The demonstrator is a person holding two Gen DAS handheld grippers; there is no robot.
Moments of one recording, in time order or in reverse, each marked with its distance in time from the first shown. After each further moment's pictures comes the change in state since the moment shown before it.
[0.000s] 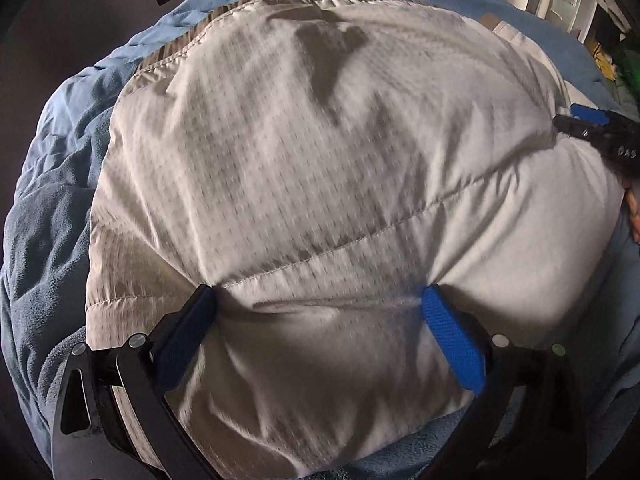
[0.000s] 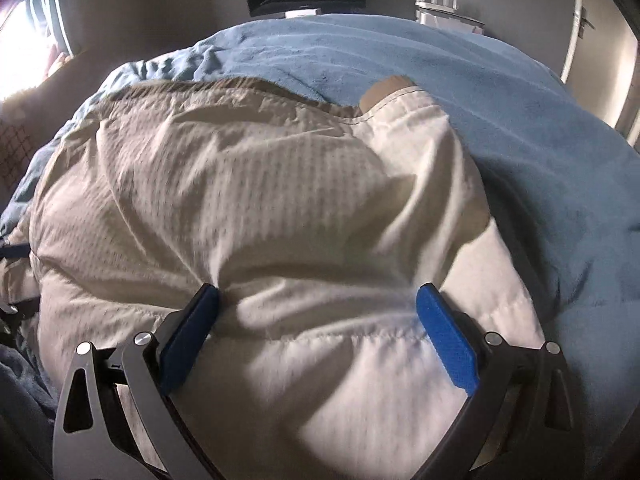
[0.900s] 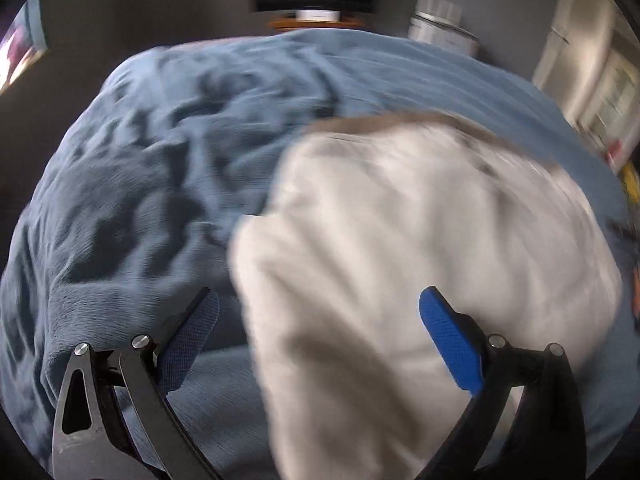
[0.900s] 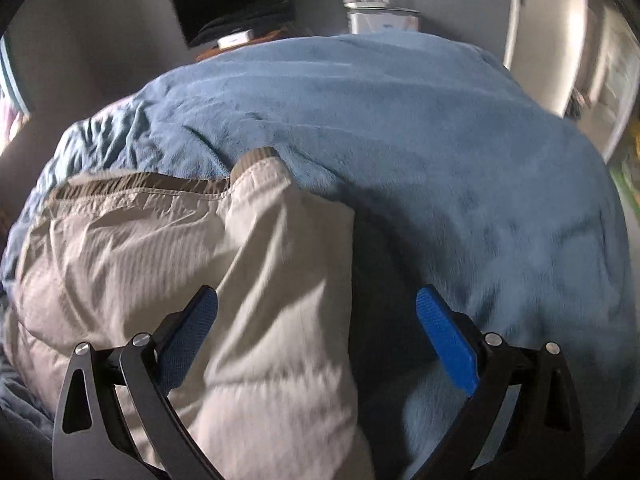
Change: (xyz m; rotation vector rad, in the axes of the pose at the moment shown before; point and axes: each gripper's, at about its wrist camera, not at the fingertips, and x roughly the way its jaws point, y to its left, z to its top) left arm -0.051 0.133 0.001 -0.367 -0.168 0.035; right arm -0.028 -0.103 0.046 0.137 -0.009 -0.083
